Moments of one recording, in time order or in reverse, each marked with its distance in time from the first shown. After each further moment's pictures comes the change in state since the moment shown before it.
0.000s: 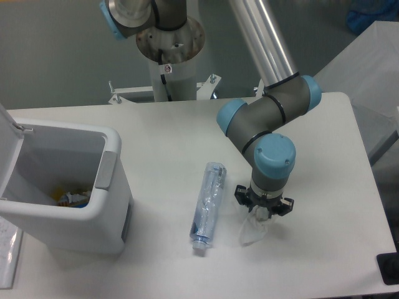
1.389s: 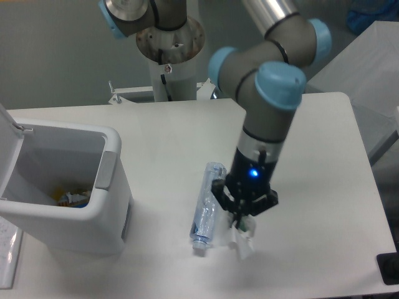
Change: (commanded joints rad) arm -0.032 0.294 0.084 0.003 -0.593 -0.336
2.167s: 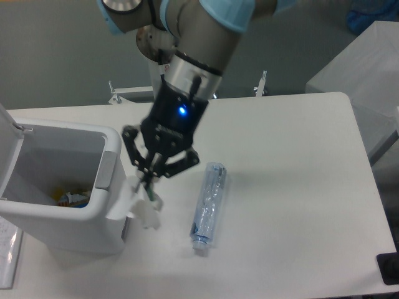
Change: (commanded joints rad) arm -0.121 0.129 -0.008 0.002 -0.190 -0.310
